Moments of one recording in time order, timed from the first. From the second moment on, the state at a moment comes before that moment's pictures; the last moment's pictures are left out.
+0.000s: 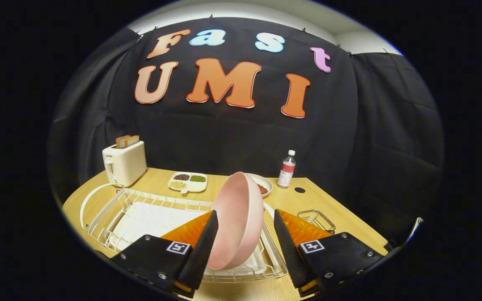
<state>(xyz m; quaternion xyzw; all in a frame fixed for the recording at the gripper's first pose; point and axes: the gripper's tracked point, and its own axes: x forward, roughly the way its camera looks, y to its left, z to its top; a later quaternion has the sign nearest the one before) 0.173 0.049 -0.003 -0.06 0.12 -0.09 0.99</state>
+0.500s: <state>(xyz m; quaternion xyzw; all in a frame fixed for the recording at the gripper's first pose) 0.190 0.035 -0.011 -0.06 0.15 -0.14 0.98</state>
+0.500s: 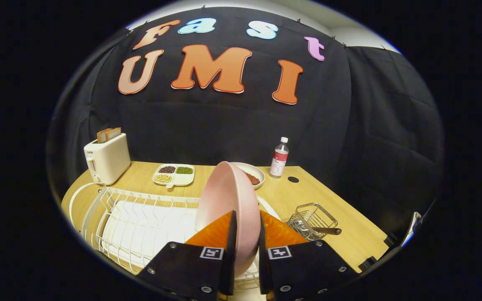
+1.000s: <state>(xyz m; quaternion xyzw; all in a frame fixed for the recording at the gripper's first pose) 0.194 0.040 0.015 -0.10 0.13 -0.14 0.98</state>
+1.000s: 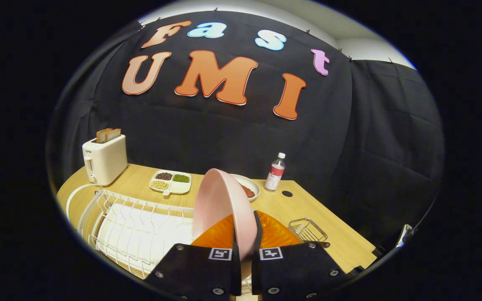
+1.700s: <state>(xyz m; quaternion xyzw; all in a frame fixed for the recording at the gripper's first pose) 0.161 0.037 0.054 -0.09 0.08 -0.14 0.98</state>
